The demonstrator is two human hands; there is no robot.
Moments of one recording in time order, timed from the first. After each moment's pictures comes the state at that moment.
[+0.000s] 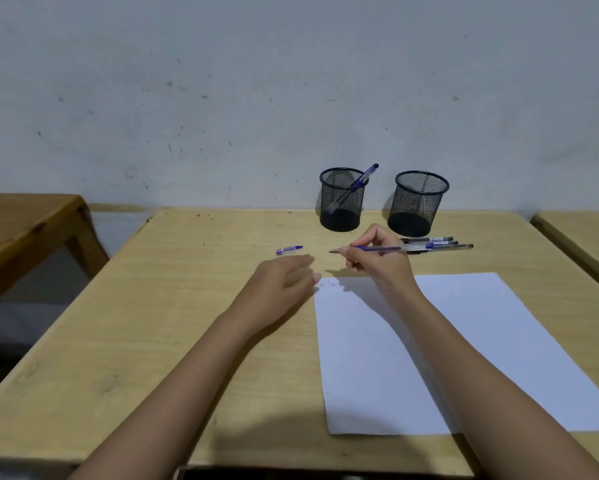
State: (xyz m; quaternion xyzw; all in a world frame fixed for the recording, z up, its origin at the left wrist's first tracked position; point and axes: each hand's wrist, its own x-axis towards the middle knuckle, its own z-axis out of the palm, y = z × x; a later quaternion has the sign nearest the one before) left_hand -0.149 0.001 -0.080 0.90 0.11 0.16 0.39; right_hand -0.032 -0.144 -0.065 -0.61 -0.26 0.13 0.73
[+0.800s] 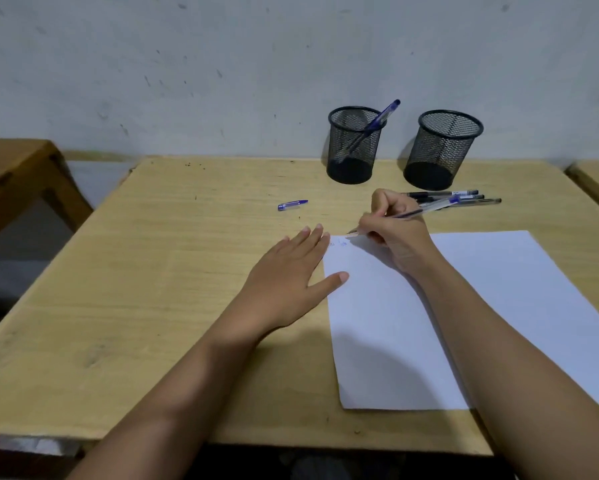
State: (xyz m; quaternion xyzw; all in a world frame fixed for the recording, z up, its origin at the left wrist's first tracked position) left_hand -0.157 -0.018 -0.104 0.98 0.08 0.02 0.18; right_hand -0.017 -0.138 -0.086 -0.63 -0.27 0.18 0.70
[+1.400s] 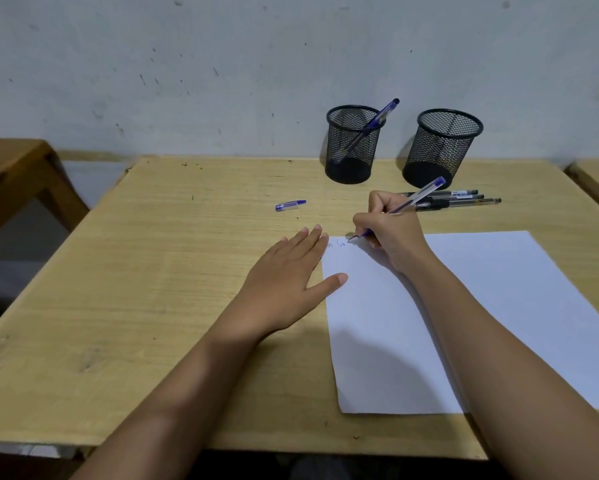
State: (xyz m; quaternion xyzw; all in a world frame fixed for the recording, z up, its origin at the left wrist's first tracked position) left_hand -0.157 -0.019 -0.102 0.98 0.08 0.01 0.18; right_hand -0.015 -0.128 -0.087 -0.69 -0.22 0.15 0.68
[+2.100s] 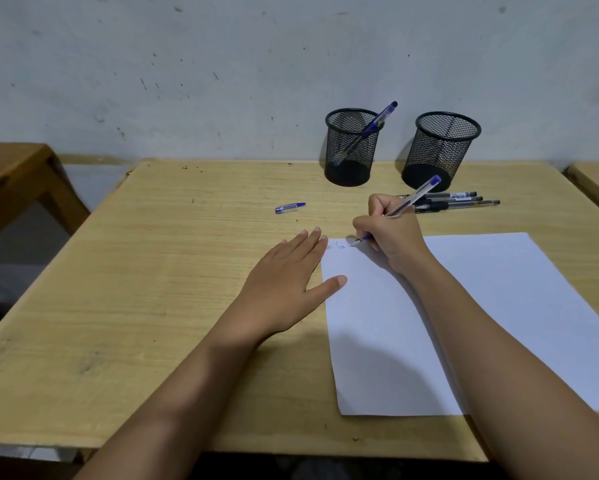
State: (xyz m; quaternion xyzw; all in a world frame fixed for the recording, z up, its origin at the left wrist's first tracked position) left_hand -0.158 -0.020 -0.101 0.98 0.08 0.01 0.18; right_hand -0.011 -0.129 -0.091 -0.69 -0.22 0.13 0.67
